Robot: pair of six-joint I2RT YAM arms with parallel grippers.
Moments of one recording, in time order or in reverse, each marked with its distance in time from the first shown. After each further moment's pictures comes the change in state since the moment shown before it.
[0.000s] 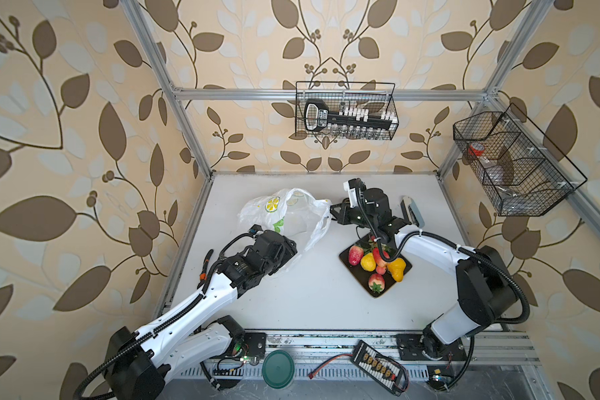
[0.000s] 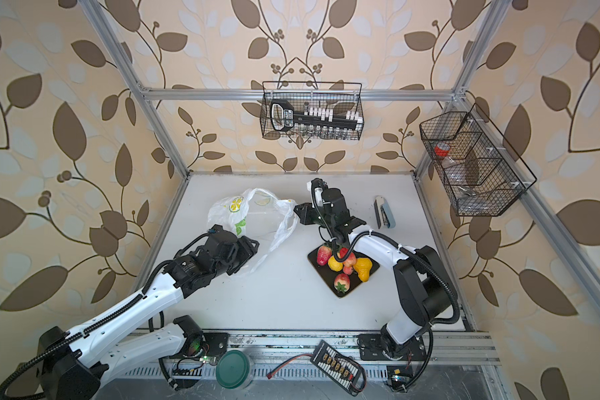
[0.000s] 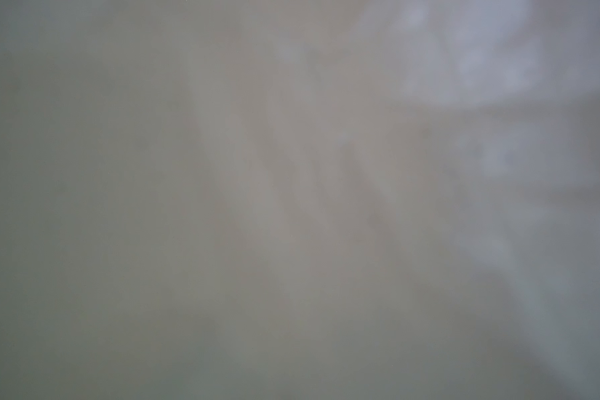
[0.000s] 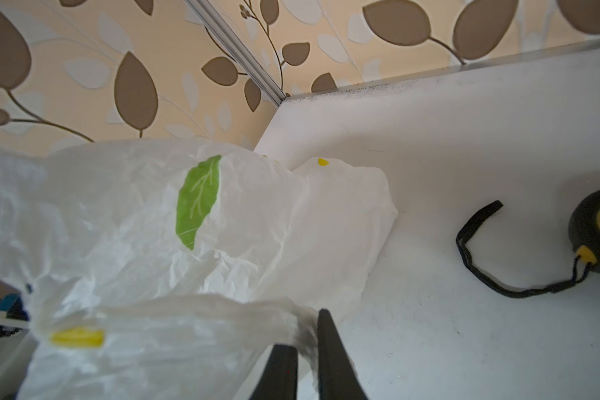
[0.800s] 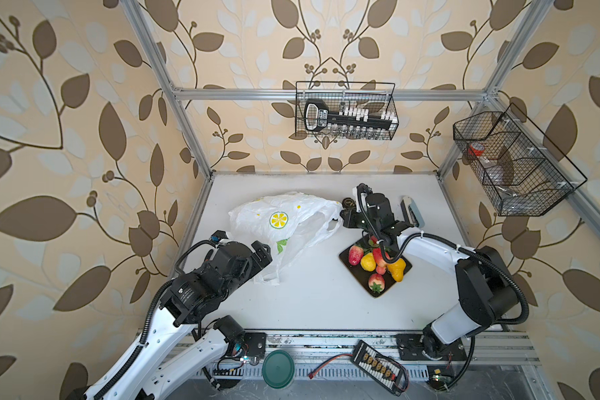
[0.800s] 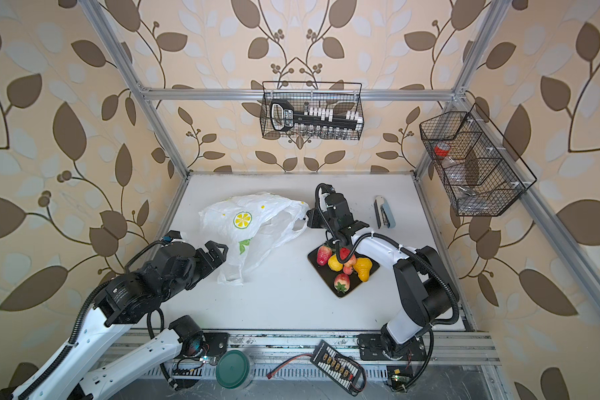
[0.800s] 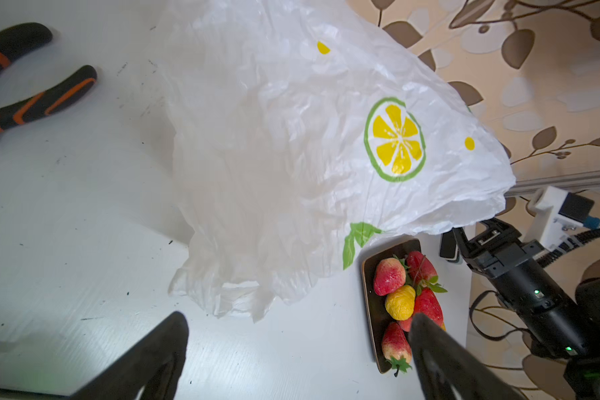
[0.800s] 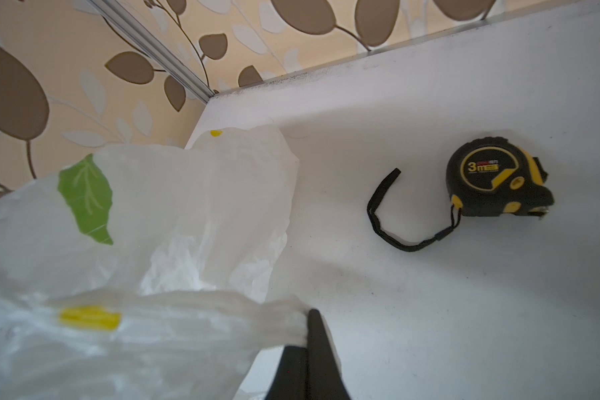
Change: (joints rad) left arm 0.000 -0.315 0.235 -0.575 -0.180 0.068; right arm -0.039 -0.031 -0.078 -0.072 0.163 -0.027
